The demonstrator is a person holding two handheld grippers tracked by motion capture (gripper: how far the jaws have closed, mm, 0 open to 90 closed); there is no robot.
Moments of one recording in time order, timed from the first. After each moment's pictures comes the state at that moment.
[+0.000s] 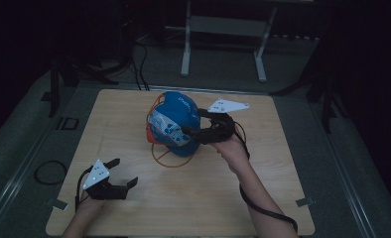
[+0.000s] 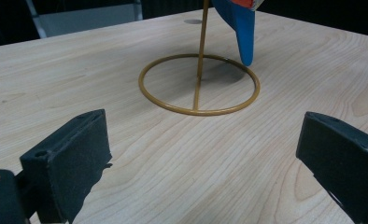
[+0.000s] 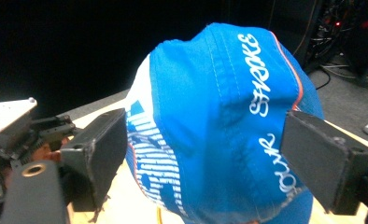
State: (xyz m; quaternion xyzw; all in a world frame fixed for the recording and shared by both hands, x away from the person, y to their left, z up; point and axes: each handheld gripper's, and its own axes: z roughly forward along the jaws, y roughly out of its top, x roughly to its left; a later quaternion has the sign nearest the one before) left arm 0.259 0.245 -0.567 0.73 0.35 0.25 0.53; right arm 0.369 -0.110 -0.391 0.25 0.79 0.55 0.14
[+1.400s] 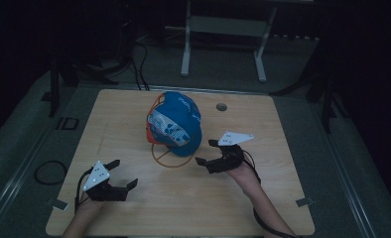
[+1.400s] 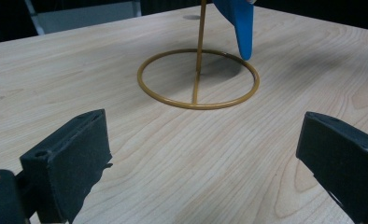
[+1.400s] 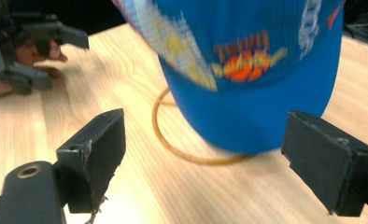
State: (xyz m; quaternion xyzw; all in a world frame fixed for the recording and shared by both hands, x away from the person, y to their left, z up) left arm 0.256 0.245 -0.571 0.74 0.35 0.25 0.52; right arm 0.356 -0.157 -0.491 0.23 0.83 0.50 0.10
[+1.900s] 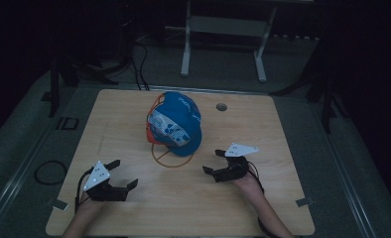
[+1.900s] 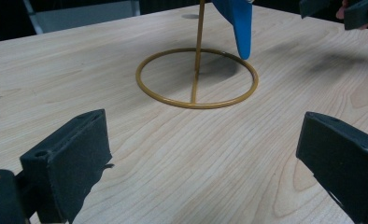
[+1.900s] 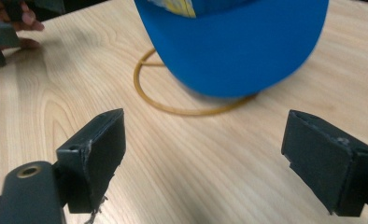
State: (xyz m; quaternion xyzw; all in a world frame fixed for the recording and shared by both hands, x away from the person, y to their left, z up) left arm 0.257 0.245 -0.571 0.74 0.35 0.25 0.52; right arm 0.353 -0.182 -0.539 0.25 0.82 0.50 0.11
